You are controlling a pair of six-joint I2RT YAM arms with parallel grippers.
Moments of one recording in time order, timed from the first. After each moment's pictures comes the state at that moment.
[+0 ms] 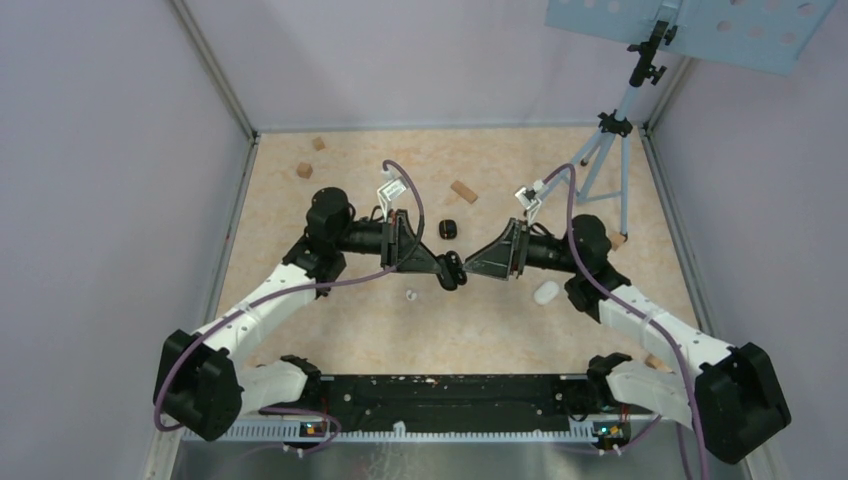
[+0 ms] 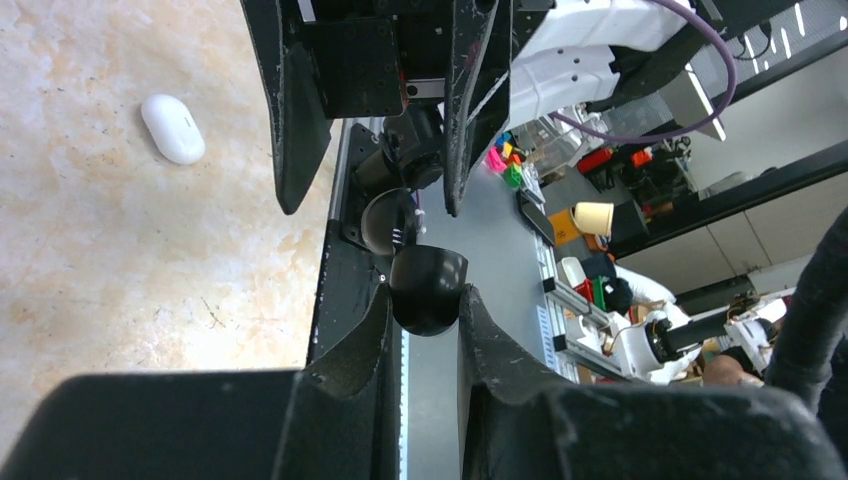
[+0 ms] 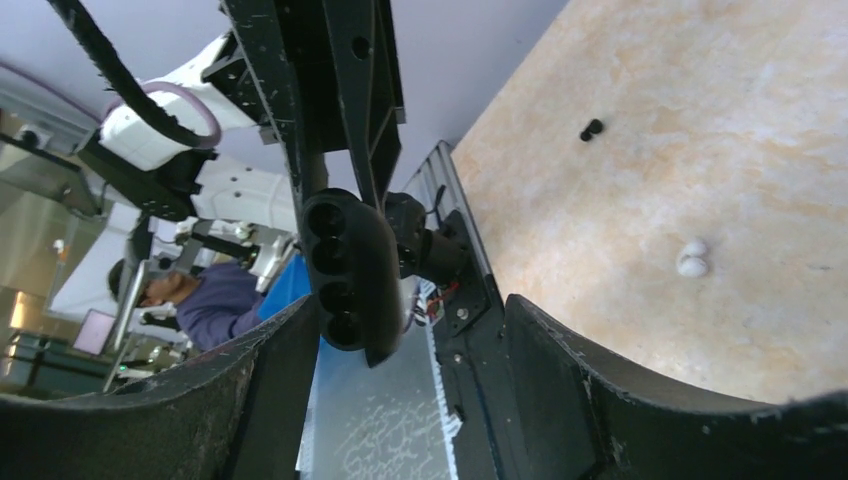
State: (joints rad) left arm -0.48 1.18 0.79 0.32 1.18 -0.76; right arm 0.50 1.03 0.56 0.48 -0.85 0.91
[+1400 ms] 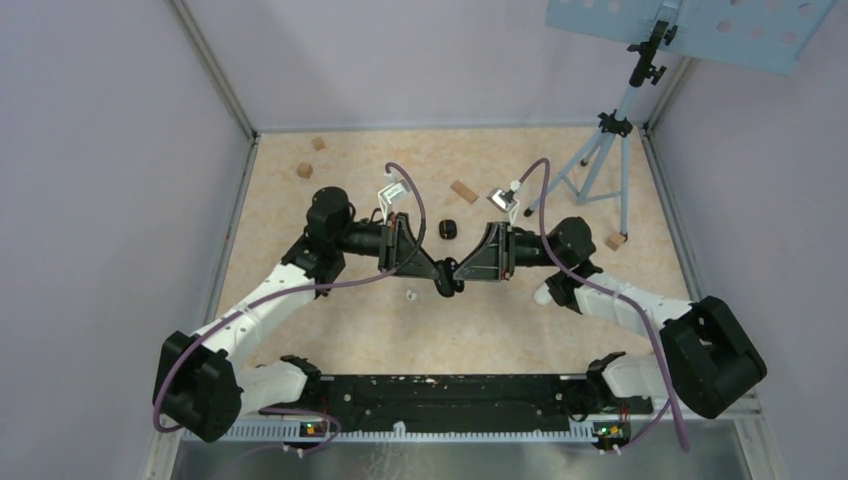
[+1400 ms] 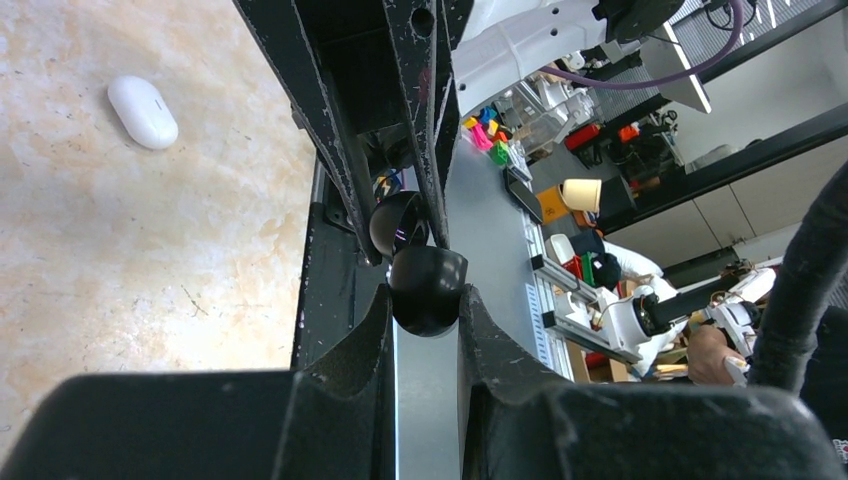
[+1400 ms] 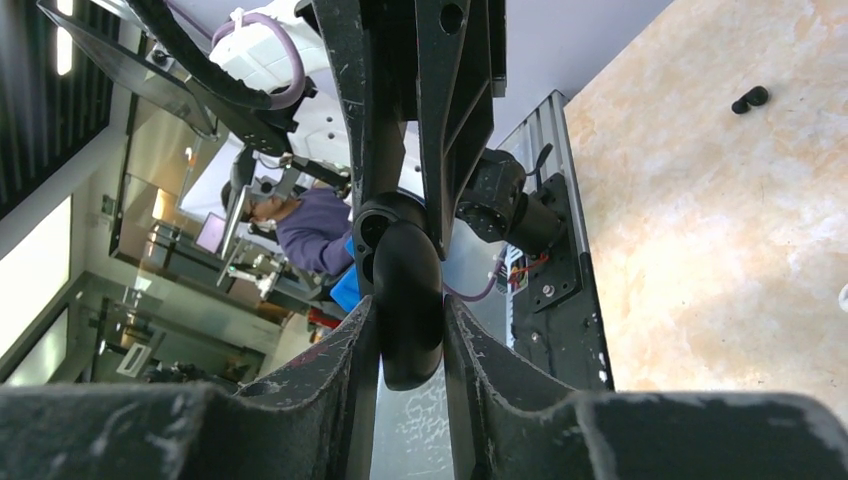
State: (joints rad) left arm -0.48 1.16 0.79 0.28 1.24 -0.73; right arm 0.56 1.27 0.55 0.99 -1.05 1.20
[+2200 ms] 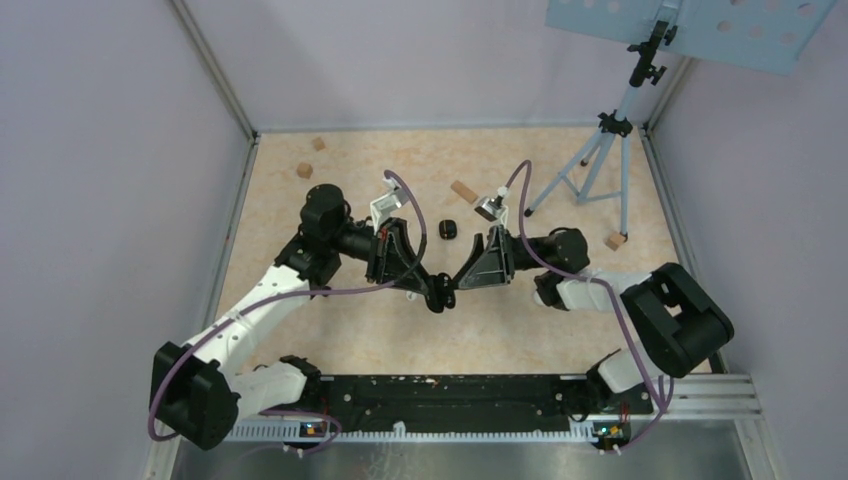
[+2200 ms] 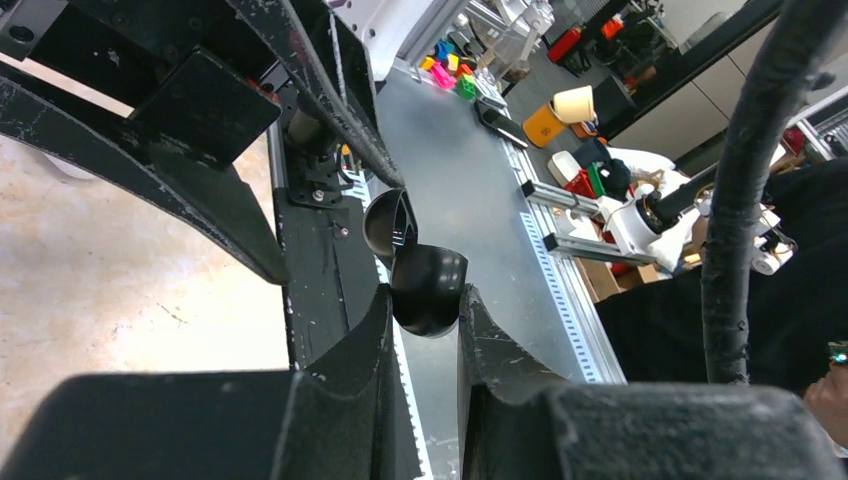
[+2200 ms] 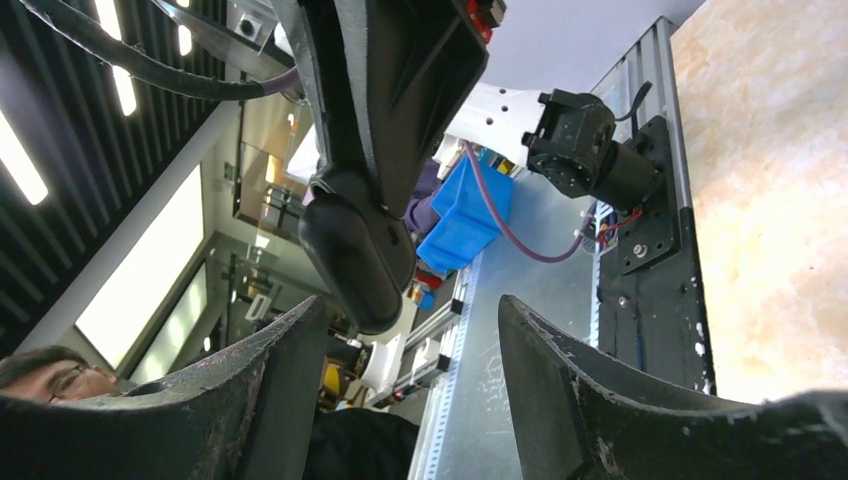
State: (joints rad) left arm -0.48 1.12 0.84 0.21 1.44 -0.55; right arm 0.57 1.48 0.52 1.48 -1.15 1.59
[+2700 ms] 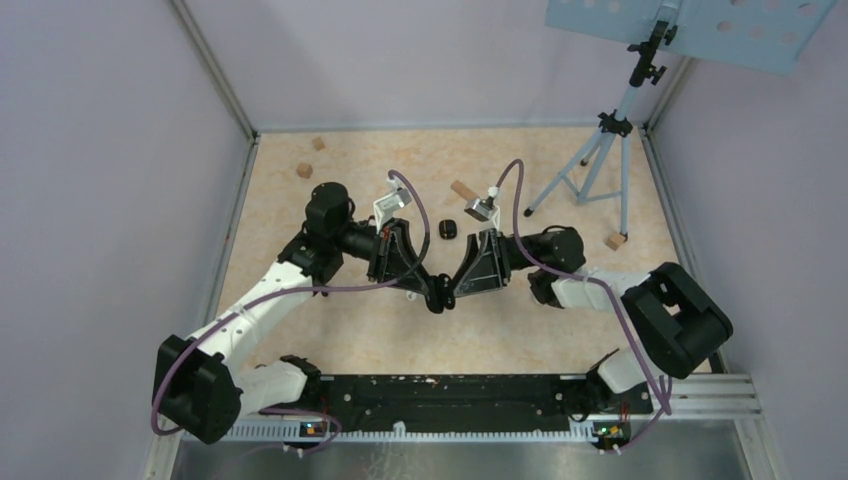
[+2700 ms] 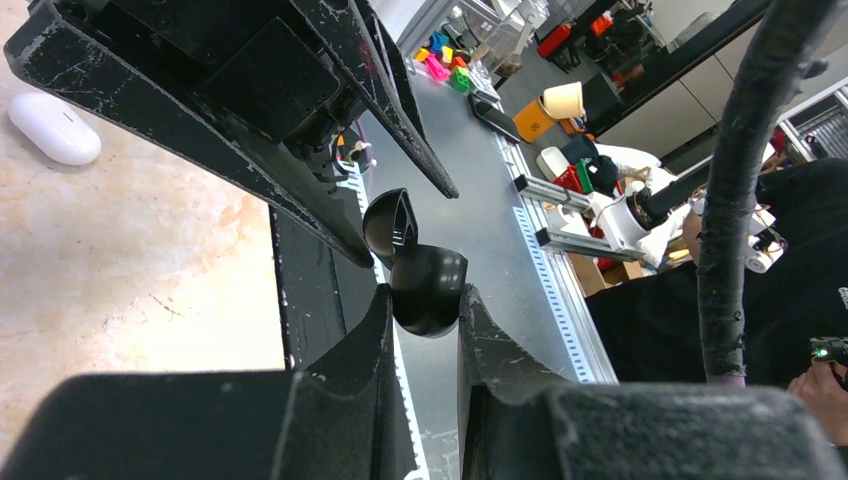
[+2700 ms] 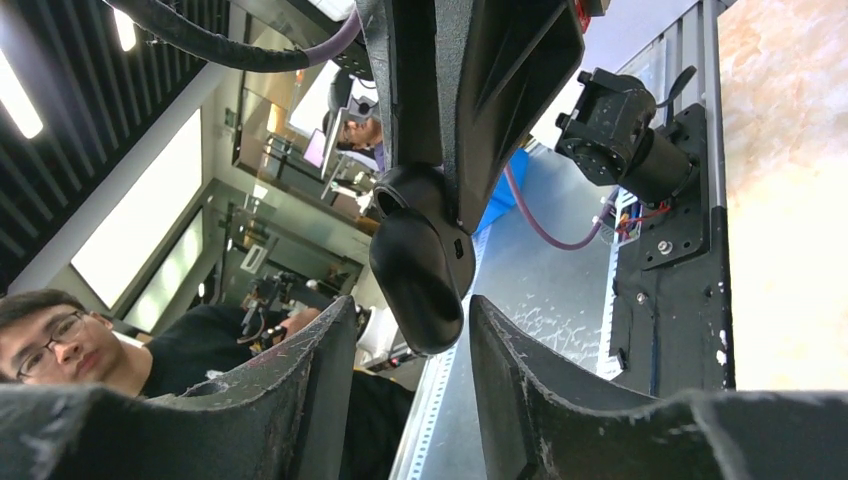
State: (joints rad) left arm -0.47 1.16 0.84 0.18 1.46 -0.52; right arm 0.63 1.48 0.57 1.50 -1.20 1.60
